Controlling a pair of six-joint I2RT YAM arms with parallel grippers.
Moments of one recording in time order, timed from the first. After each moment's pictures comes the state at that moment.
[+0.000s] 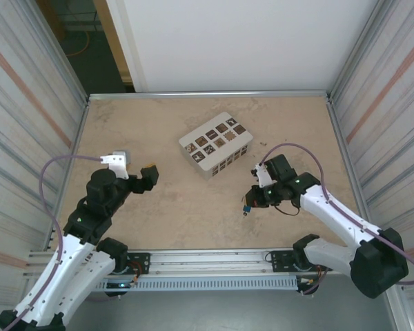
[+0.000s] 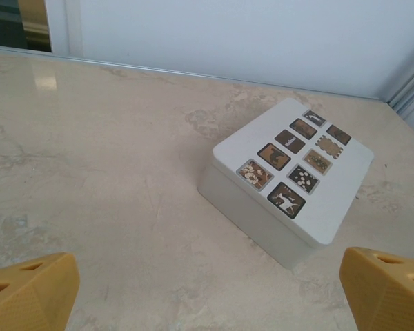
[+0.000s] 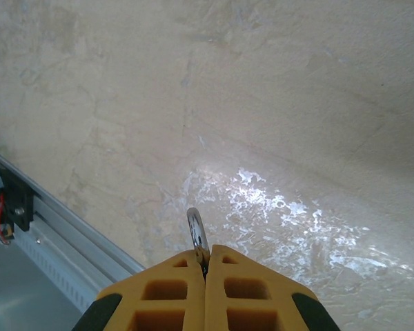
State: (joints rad) left arm -0.42 0.55 0.61 -0.43 -0.10 -0.32; right arm 0.50 1.09 0.70 -0.73 -0.46 0.42
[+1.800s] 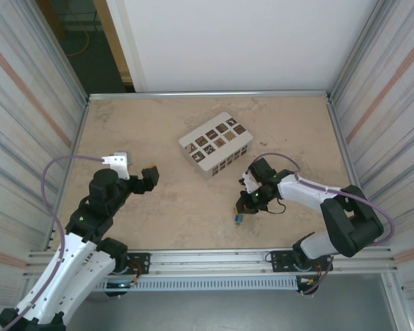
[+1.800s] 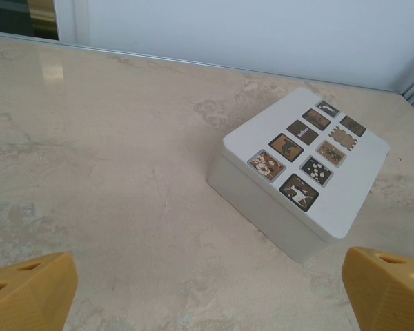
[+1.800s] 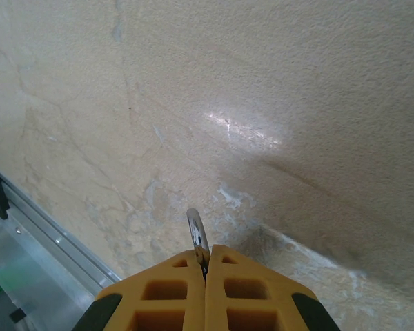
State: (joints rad) left arm -0.41 0.56 0.59 -0.42 -0.11 -0.32; right arm 0.54 1.43 0.67 -0.56 -0.55 0.44
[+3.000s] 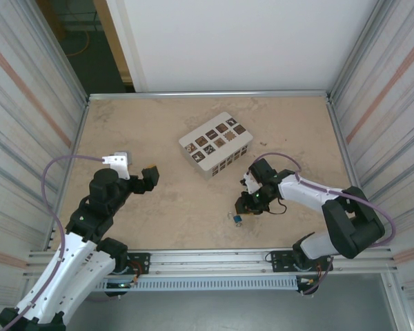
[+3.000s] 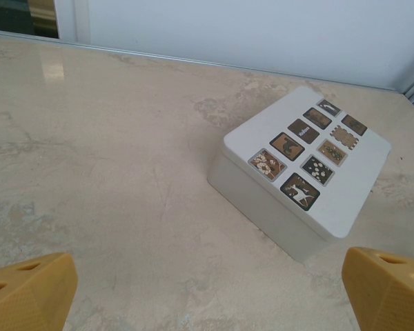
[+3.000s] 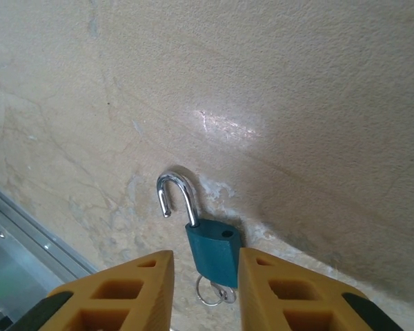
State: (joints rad) left arm -0.41 0.56 0.59 -0.42 -0.11 -0.32; right arm 0.55 1.41 0.67 -0.60 -0.51 0.44
